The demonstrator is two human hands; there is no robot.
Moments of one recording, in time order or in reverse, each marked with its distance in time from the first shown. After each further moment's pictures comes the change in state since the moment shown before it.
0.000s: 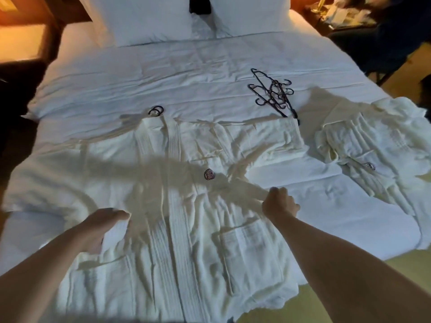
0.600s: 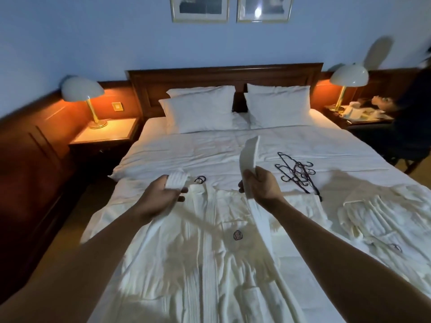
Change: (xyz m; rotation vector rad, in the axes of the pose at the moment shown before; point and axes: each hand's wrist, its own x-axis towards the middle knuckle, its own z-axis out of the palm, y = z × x) left_hand -0.190 0.165 -0.024 -0.015 0.126 0.766; right_hand -0.115 -0.121 -0.236 1.041 0.034 -0.799
